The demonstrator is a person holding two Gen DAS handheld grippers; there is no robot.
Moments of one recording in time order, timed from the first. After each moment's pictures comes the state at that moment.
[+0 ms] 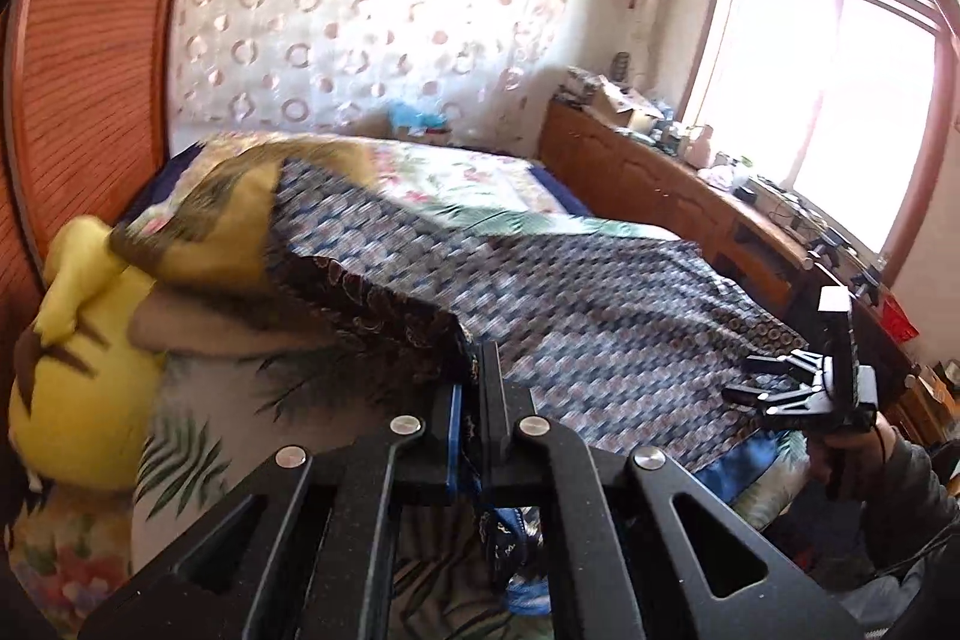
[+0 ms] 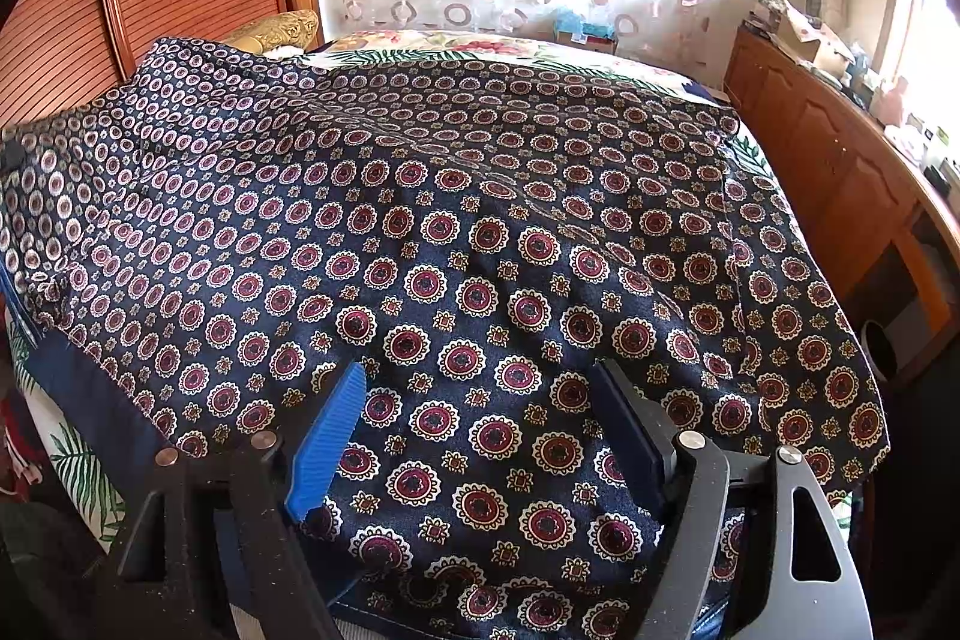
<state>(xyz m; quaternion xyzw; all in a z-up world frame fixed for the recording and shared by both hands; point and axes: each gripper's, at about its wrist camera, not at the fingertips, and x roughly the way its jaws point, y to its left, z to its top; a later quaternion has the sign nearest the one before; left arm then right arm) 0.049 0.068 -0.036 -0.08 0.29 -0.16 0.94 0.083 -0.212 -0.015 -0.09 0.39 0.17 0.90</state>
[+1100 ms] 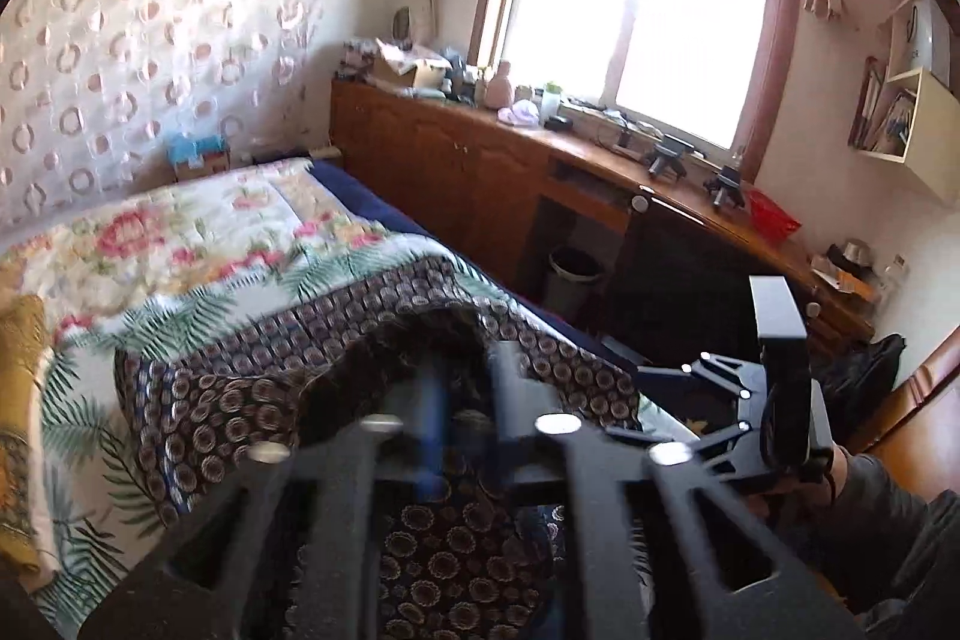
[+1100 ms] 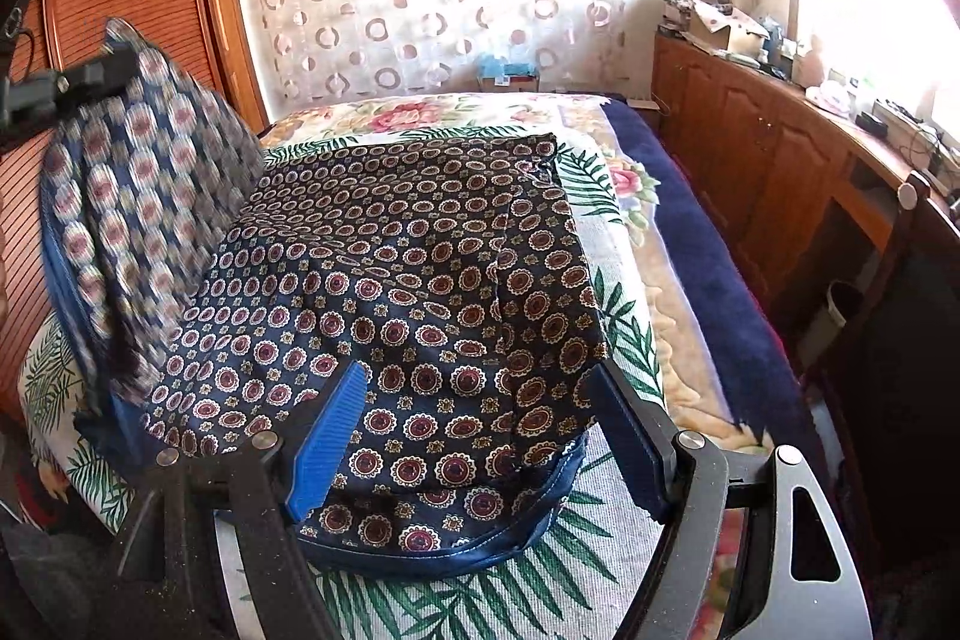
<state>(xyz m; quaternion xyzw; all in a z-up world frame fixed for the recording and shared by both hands) 0.120 -0.148 0.020 0.01 0.30 -0.37 0.88 0.044 -0.303 0.012 -0.02 0.34 0.11 0.93</state>
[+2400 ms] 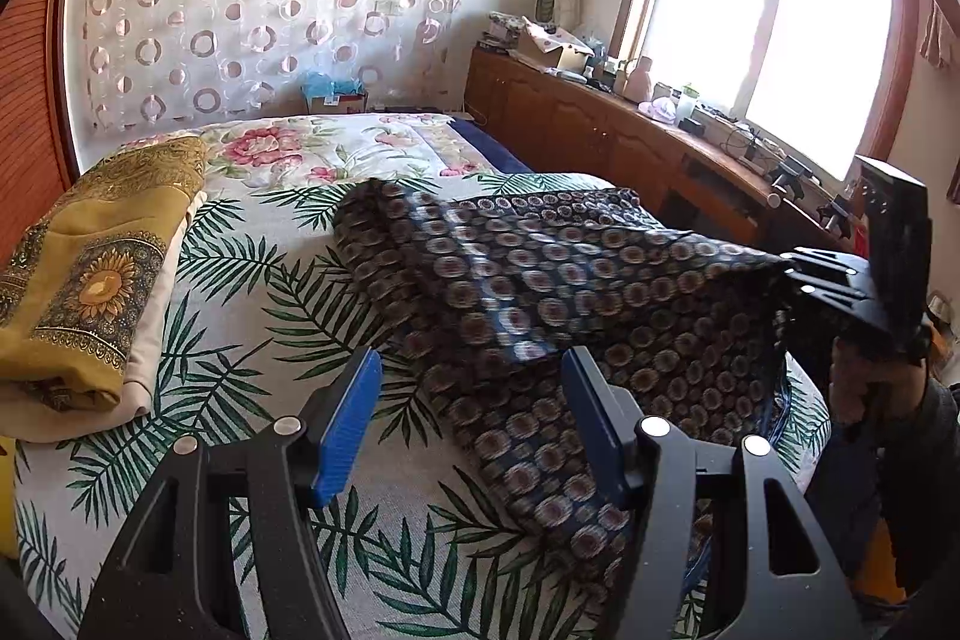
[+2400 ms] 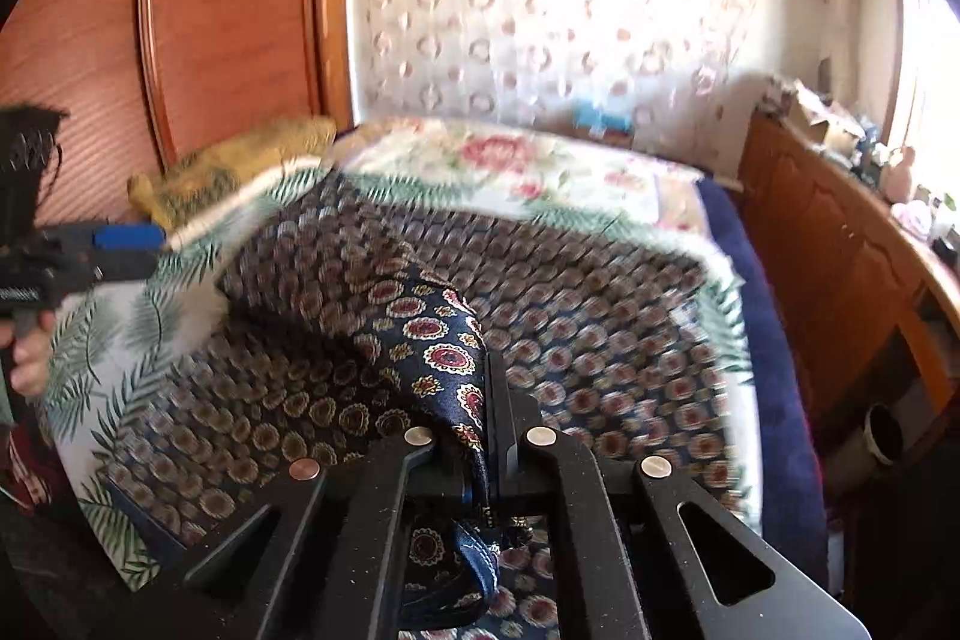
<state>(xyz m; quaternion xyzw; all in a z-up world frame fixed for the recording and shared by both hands) 0.112 -0.035 -0.050 -0.02 0.34 -0.23 0.91 0.098 -0.251 0.038 -0.09 0.28 0.20 0.93</state>
